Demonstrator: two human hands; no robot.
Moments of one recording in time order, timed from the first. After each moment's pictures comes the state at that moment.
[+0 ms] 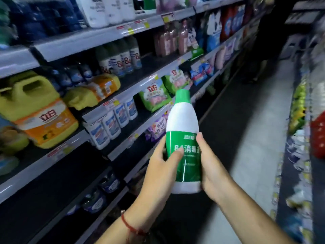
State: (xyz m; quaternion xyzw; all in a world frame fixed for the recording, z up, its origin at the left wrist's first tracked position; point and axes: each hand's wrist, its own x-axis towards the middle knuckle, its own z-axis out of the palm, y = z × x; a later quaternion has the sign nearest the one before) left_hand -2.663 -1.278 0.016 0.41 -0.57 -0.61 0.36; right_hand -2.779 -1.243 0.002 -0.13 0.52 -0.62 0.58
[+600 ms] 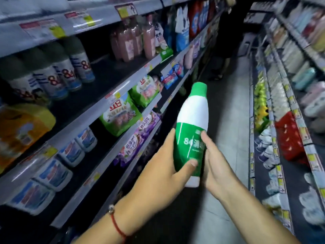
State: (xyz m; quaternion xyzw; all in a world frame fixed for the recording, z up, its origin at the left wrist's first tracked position) left_hand -2.801 -1.471 0.008 0.24 -0.83 -0.46 0.20; right_hand -2.932 -1.401 -0.005 -0.05 0.49 -0.71 0.50
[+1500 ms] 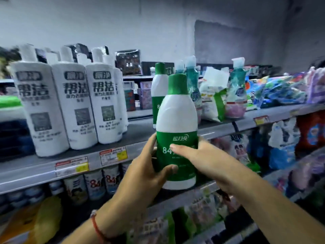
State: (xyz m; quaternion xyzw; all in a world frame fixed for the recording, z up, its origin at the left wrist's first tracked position) left_hand -2.968 -1.722 0.177 0.40 -0.73 -0.23 0.51; right_hand -3.142 -1.741 0.216 -0.63 0.49 -0.44 0.42
